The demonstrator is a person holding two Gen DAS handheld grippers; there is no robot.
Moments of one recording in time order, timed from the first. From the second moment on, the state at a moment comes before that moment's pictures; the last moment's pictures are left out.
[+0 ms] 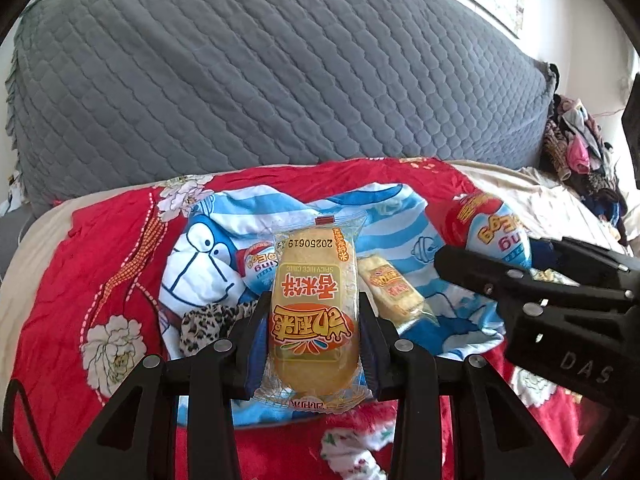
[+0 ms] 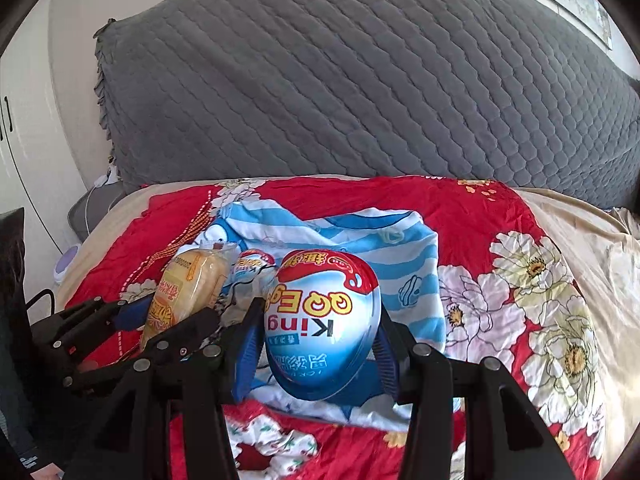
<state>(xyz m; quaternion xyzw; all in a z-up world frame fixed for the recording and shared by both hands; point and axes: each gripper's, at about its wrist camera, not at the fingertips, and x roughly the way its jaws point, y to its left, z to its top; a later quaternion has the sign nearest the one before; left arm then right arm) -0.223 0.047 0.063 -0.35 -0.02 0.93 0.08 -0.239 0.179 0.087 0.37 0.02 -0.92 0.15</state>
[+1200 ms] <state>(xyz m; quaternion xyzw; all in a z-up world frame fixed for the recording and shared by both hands) -0.285 0.058 0.009 -0.39 -0.01 0.92 0.07 -0.308 0.196 0.023 0.41 0.01 -0.90 0.13</state>
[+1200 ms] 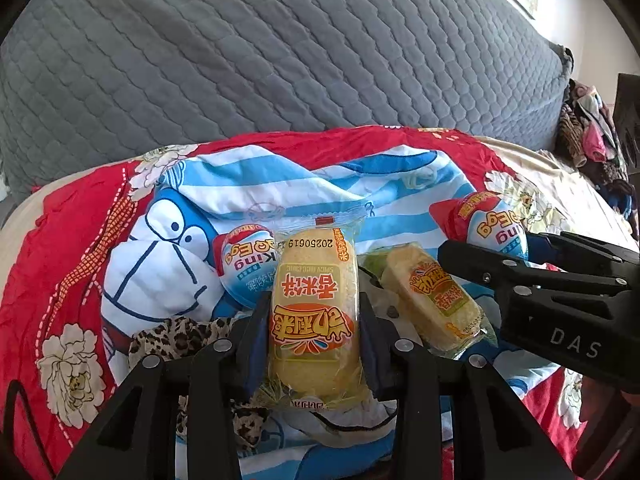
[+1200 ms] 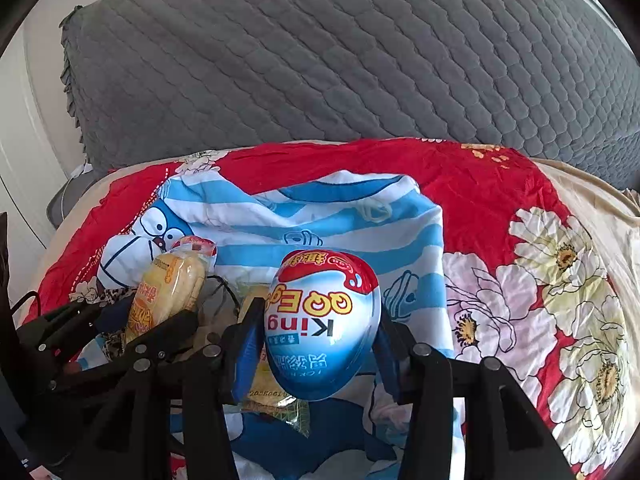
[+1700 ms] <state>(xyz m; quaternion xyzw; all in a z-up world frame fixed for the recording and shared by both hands) -0.296 0.059 0.002 -0.39 -0.01 0.92 0.07 -0.318 0.195 0.009 0.42 0.01 -0.90 0.13</state>
